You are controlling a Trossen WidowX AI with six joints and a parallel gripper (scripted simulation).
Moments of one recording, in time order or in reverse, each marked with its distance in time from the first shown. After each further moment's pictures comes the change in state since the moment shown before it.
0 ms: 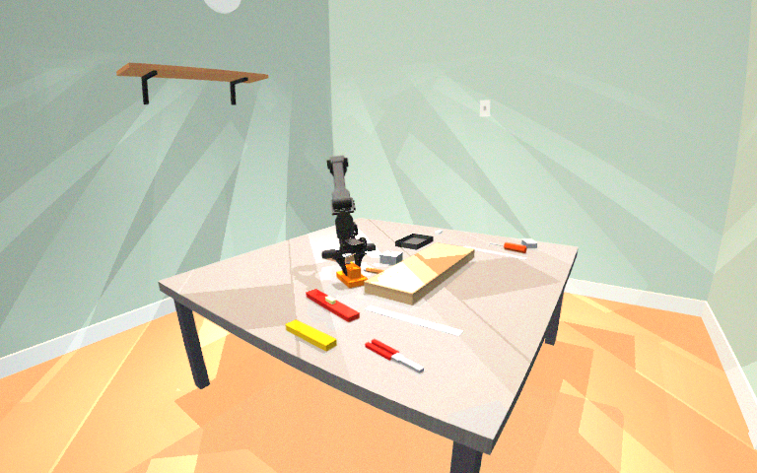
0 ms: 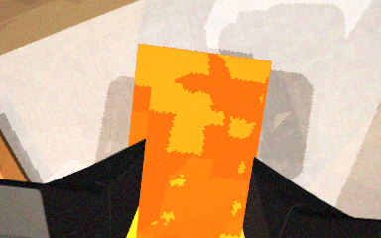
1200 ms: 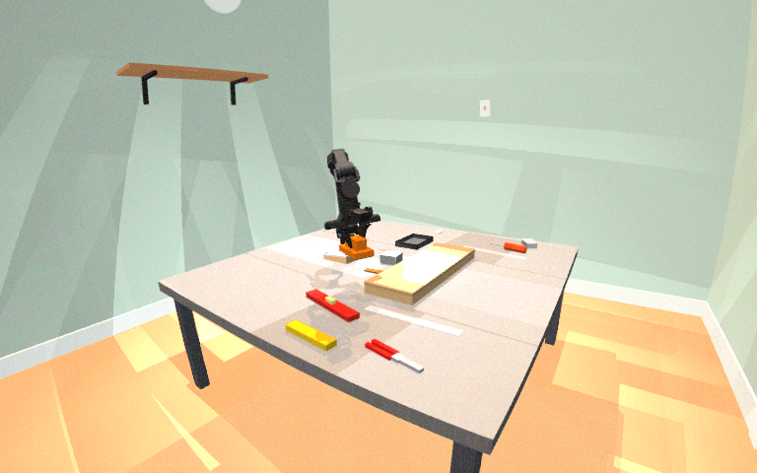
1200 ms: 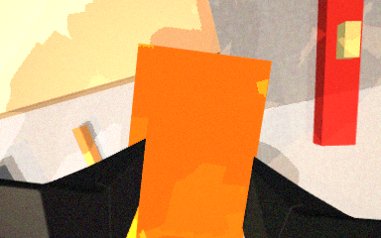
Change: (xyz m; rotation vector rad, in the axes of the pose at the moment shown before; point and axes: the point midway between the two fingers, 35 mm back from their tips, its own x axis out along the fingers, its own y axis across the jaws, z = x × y) arm -0.097 0.009 0.060 -0.089 0.003 0.025
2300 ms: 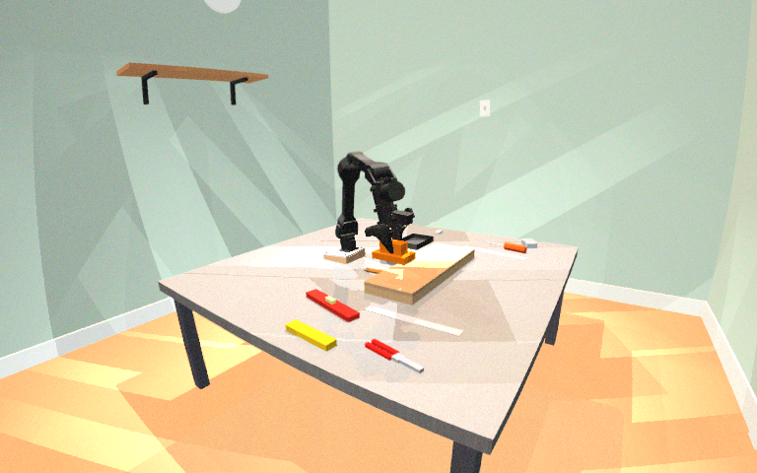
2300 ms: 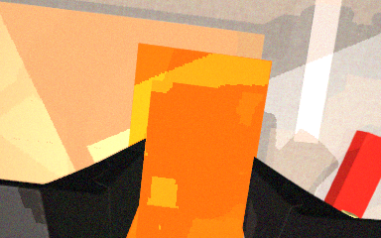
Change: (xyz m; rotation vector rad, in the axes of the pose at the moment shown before) arm 0.027 0.065 0.126 -0.369 -0.008 0.108
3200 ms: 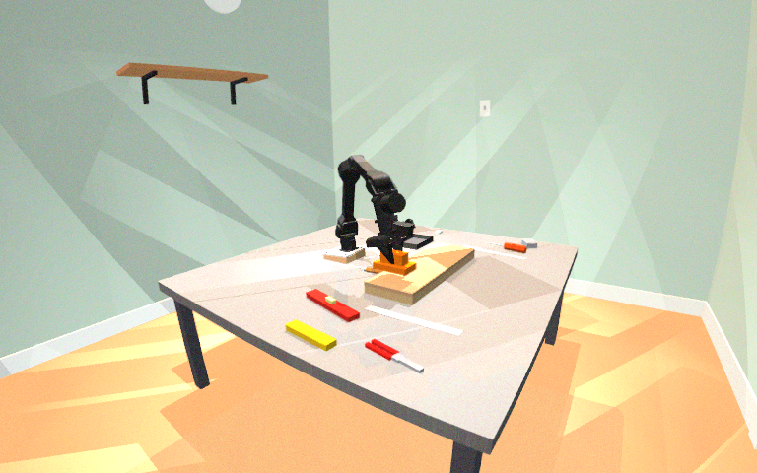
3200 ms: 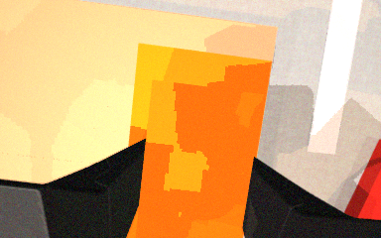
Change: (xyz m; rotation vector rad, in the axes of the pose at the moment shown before) arm 0.034 -0.002 -0.005 -0.004 -0.002 -0.002
